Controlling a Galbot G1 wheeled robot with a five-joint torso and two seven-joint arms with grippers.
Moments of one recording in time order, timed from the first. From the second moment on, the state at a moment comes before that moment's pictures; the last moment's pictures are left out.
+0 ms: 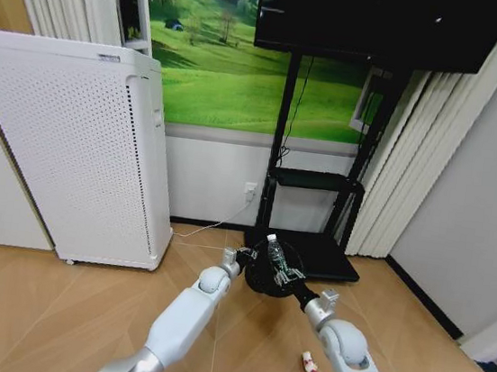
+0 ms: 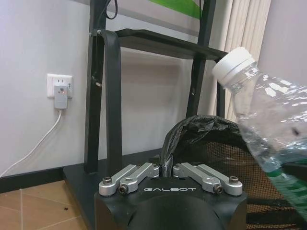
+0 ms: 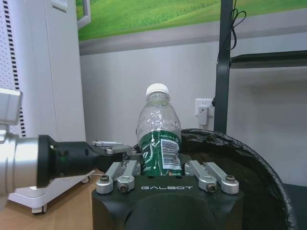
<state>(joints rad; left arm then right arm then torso) 0.59 -1.56 0.04 -1.14 -0.37 0.14 0.12 -1.14 1.19 0.46 1.76 0.36 -0.18 -0.28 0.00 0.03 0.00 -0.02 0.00</state>
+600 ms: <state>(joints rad) 0.63 -1.52 0.02 -1.21 -0.37 0.15 0.12 -1.12 1.21 0.50 1.77 0.38 -0.20 -0.22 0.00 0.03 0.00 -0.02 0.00</state>
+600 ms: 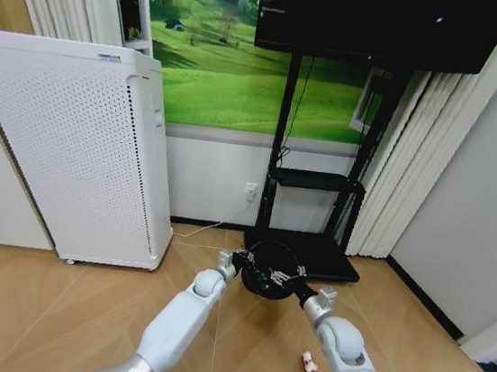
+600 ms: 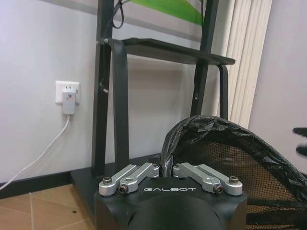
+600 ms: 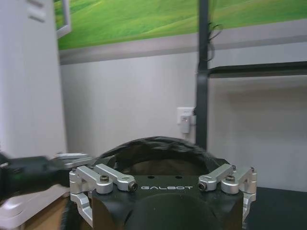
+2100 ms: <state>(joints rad) 0.98 -1.35 -0.32 -1.58 -0.36 0.19 0.12 -1.22 1.26 0.57 1.76 0.36 -0.34 -0.05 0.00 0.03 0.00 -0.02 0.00</state>
